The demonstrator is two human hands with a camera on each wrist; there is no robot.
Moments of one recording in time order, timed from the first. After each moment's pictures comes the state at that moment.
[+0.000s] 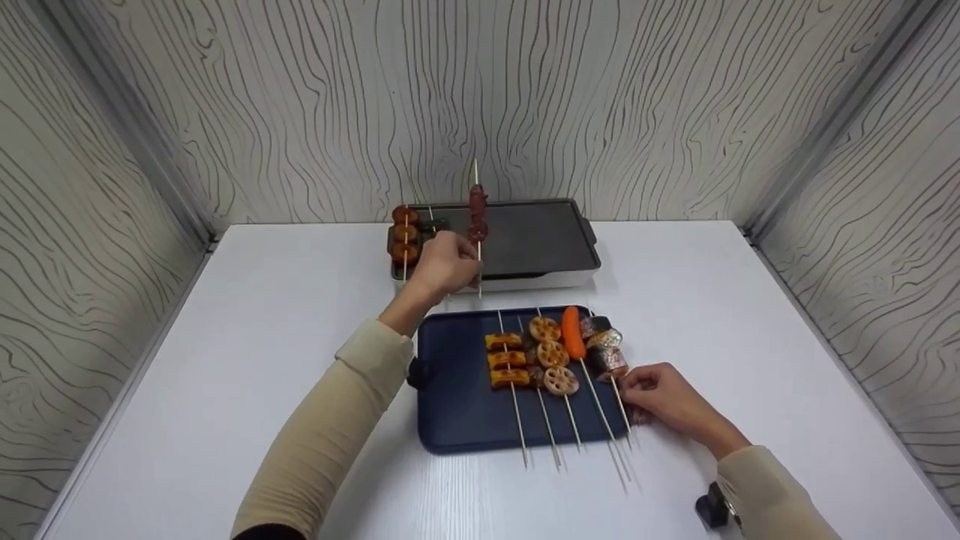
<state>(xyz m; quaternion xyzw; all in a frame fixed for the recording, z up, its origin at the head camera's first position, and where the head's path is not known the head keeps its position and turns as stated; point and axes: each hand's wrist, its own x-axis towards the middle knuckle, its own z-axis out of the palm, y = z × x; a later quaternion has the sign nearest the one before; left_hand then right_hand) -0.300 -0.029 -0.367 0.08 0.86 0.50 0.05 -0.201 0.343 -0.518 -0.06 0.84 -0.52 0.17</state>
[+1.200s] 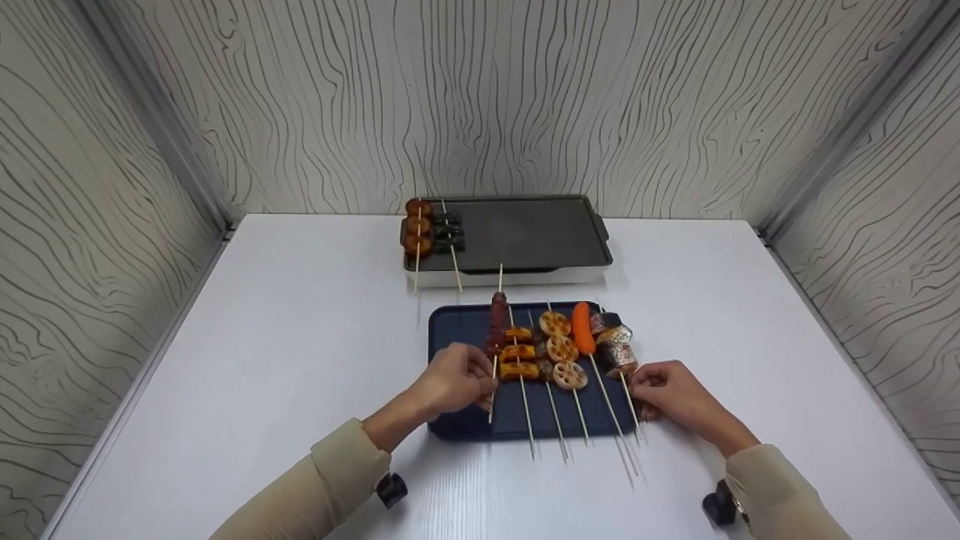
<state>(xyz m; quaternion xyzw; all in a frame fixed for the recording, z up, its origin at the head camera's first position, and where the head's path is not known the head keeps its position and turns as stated) -0.187 -0.041 -0.453 0.12 0.77 0.60 0.20 -0.203 0.343 -0.519 -0.05 0.84 -0.52 0.17</state>
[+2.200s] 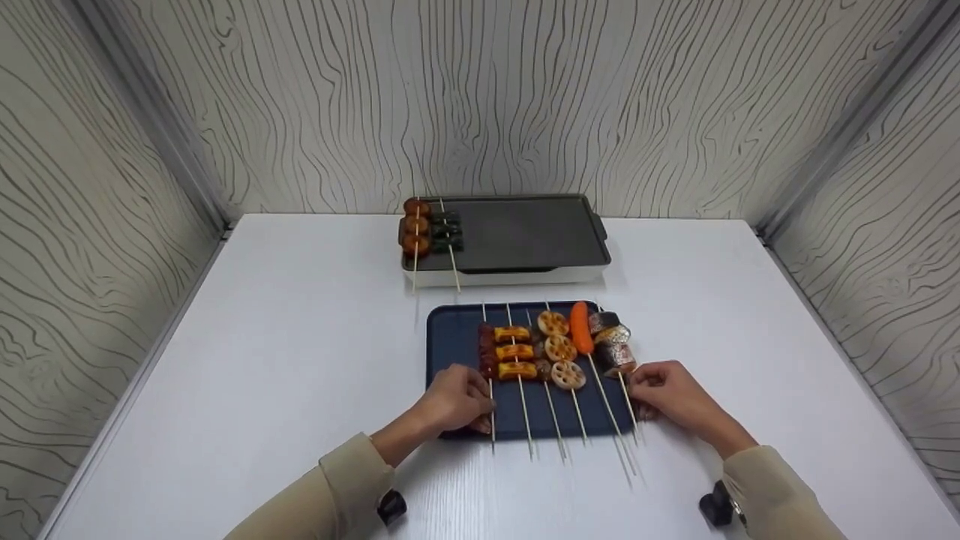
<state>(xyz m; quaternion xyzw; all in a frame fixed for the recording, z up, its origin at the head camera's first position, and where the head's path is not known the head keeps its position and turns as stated) -0.176 -0.035 -0.486 0.08 0.78 0.58 0.21 -0.203 0.345 -0.522 -0.06 0.84 -0.52 0.17</state>
